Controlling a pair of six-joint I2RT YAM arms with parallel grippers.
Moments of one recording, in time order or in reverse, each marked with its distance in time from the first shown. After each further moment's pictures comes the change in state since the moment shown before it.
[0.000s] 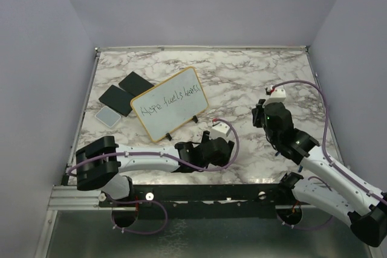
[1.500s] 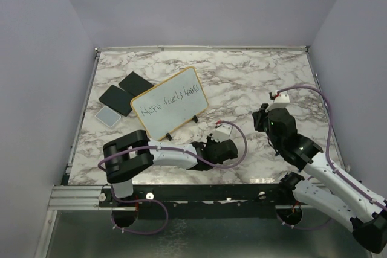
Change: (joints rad) left arm 0.029 0.257 0.068 -0.018 -0.153 -0.035; right arm 0.000 -0.099 -0.068 0.003 -0.031 0.042
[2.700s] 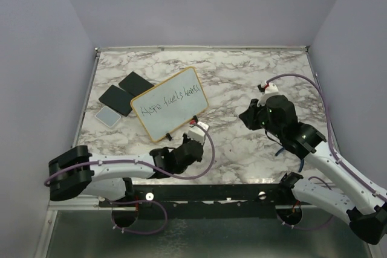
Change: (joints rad) left arm 0.023 -0.427 -0.322 0.190 -0.049 0.241; right arm -0.001 0.109 0.211 -0.167 -0.298 0.010
